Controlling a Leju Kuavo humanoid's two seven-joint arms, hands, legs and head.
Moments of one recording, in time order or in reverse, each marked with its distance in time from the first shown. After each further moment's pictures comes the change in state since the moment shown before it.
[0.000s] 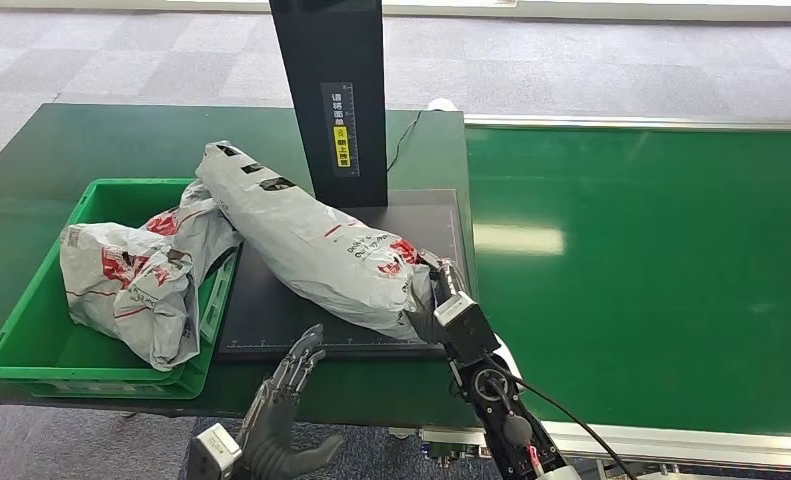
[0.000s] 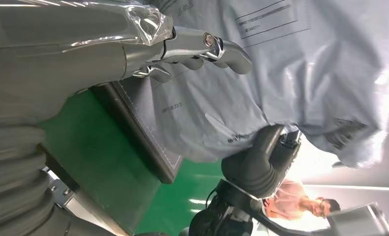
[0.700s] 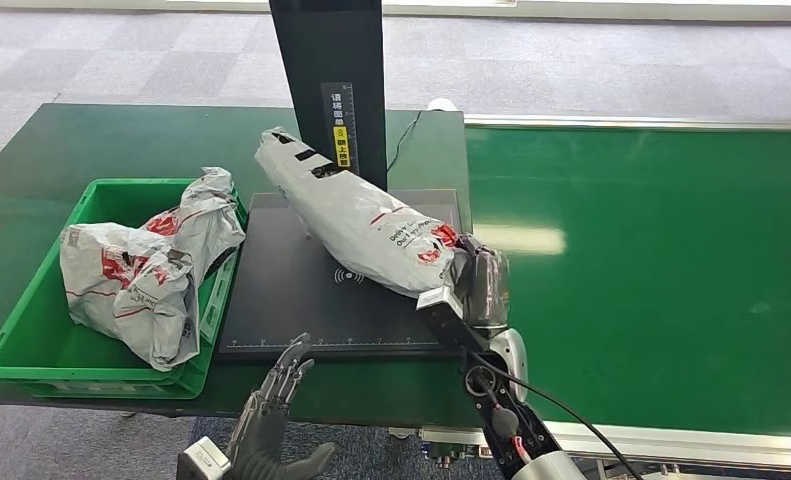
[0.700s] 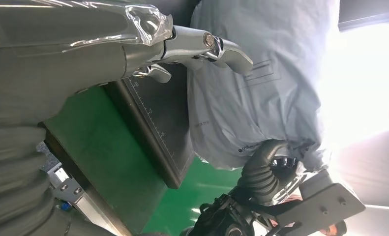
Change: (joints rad) left arm 0.062 0.002 0.002 -0.051 0.013 0.034 0.015; right arm -0.048 0.017 -0.029 0.139 0.277 -0.644 0.042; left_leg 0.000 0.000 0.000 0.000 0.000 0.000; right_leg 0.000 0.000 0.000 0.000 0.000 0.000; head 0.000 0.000
